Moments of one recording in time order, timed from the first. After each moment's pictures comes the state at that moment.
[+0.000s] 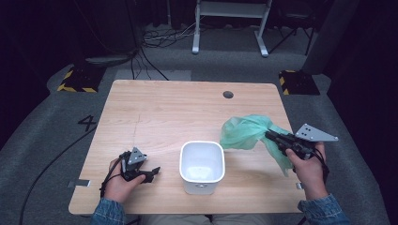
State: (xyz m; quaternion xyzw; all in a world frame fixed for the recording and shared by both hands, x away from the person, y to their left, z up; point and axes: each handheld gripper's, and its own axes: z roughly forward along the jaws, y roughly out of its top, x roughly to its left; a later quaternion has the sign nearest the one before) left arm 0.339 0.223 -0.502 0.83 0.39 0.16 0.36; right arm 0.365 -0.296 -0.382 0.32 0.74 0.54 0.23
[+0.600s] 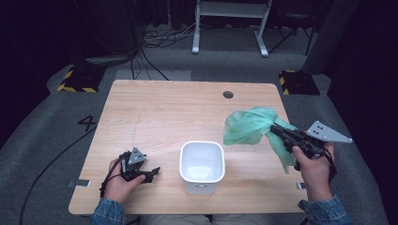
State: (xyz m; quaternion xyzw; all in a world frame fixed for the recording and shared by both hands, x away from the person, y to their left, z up) left arm 0.338 0.223 -0.502 0.83 0.39 0.16 0.36; right arm 0.351 -0.295 -0.351 0.31 0.70 0.59 0.25
